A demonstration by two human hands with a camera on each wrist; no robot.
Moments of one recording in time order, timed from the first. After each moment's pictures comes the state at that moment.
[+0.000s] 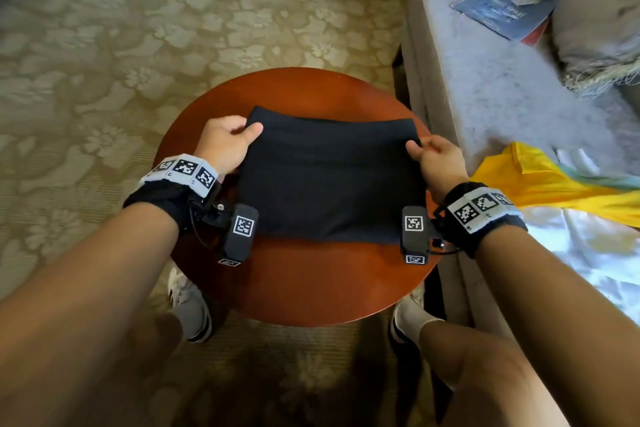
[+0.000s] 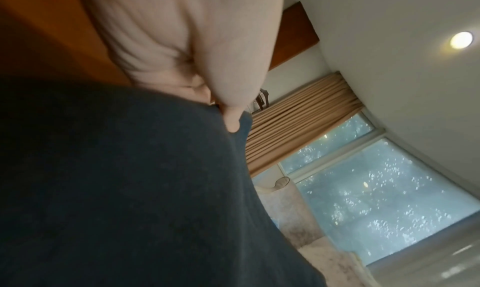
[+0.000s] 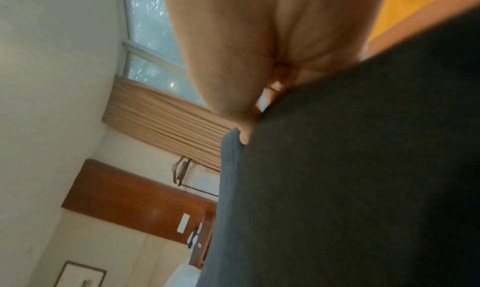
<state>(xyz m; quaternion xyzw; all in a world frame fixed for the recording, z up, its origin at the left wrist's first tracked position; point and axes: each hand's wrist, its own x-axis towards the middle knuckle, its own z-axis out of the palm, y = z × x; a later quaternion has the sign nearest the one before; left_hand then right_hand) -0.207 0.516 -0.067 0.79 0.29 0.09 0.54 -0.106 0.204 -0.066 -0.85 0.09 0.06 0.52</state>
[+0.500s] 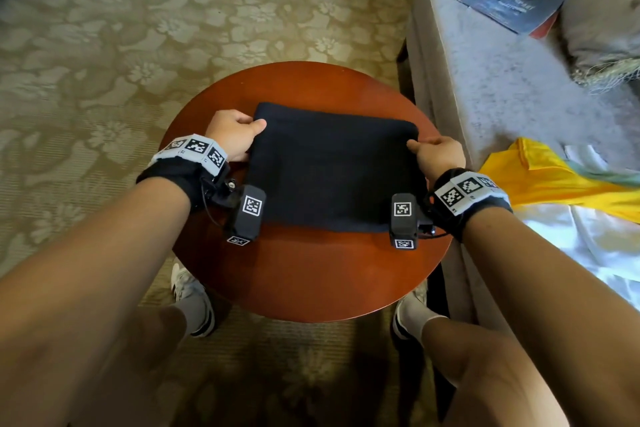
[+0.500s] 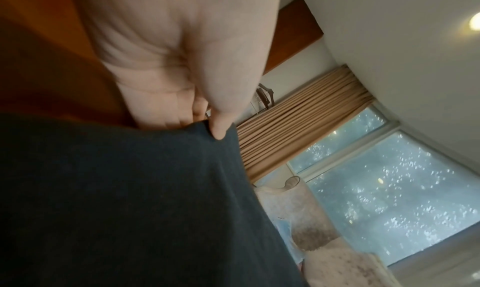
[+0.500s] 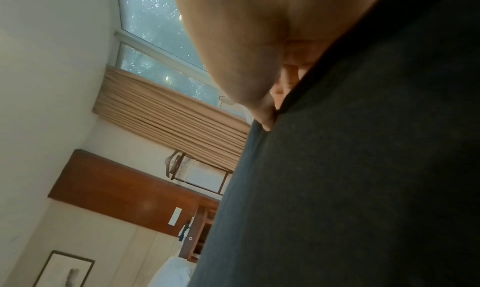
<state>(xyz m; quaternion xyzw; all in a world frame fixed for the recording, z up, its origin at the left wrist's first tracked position) -0.195 0.514 -0.057 0.74 0.34 0.02 0.57 -0.098 0.214 -0.067 -0.87 0.16 0.07 0.45</state>
